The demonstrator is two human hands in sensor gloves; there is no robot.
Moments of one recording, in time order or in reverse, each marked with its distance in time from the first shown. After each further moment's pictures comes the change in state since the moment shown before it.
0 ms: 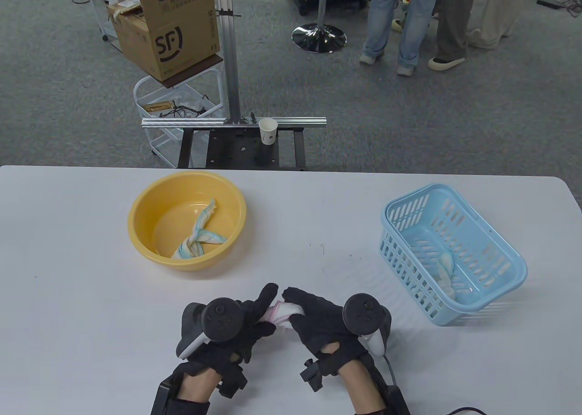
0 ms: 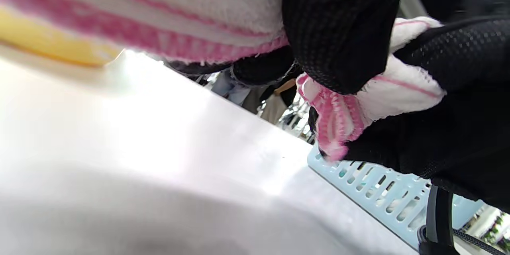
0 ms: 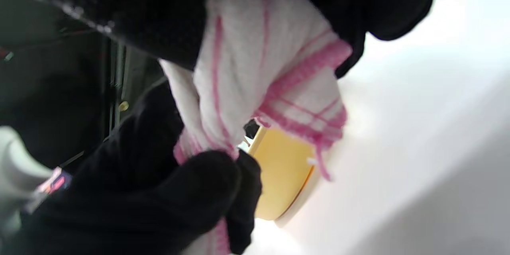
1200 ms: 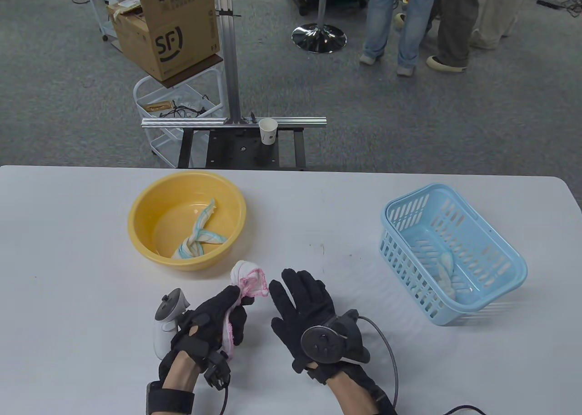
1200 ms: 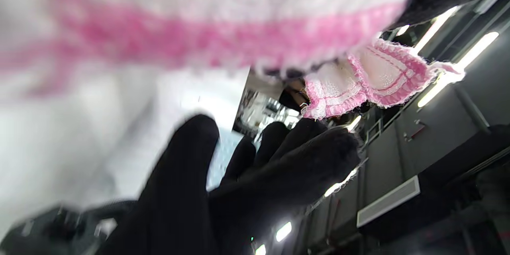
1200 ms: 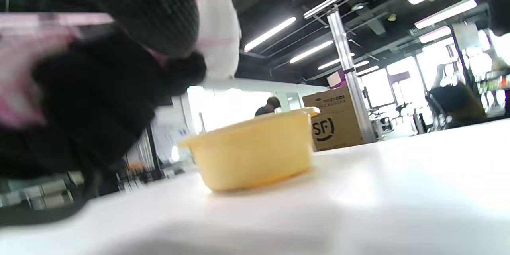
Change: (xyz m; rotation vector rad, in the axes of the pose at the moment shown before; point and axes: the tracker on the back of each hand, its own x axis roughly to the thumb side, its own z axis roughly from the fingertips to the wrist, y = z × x) left_hand -0.076 -0.034 0.005 -0.266 0.243 1.502; right_hand 0.039 0.038 0.010 0.003 -0.434 0.913
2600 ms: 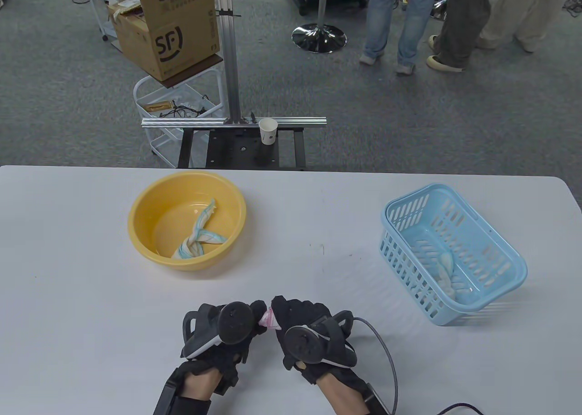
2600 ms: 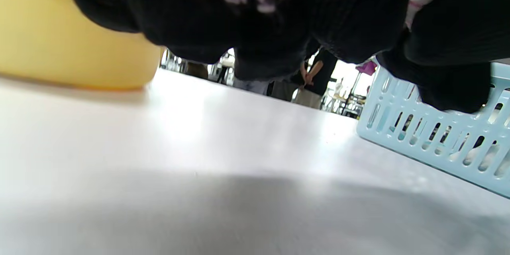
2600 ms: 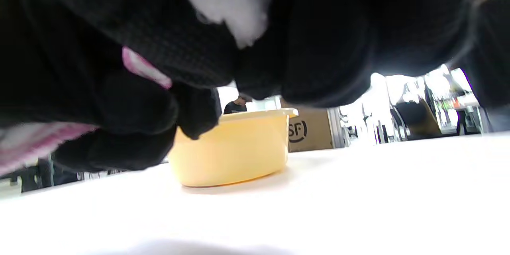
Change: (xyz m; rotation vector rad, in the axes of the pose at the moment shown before) left_hand 0.030 -0.070 0.000 0.346 -0.139 -1.745; right_hand 0.010 0.001 -0.008 0.009 0.151 -0.037
